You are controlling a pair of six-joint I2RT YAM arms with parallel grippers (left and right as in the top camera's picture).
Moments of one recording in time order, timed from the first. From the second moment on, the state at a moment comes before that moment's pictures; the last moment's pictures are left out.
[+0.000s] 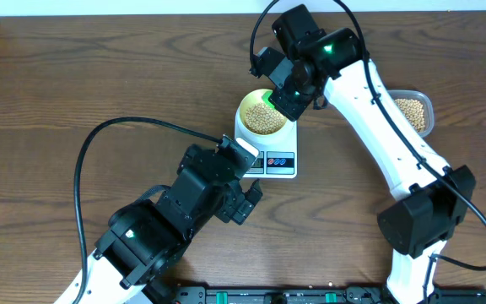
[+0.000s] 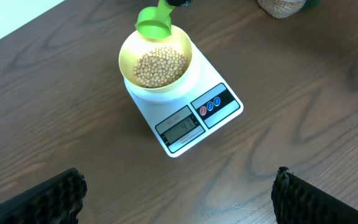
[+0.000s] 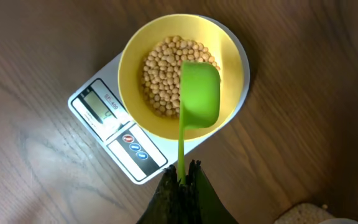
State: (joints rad) left arm -0.77 0.98 1.07 -0.87 -0.17 -0.01; right arm 0.51 2.01 2.04 -1.28 -0.12 -0.40
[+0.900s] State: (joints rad) left arm -0.77 0.98 1.07 -0.87 -0.17 -0.01; right arm 0.39 1.77 2.05 -1.33 0.01 -0.27
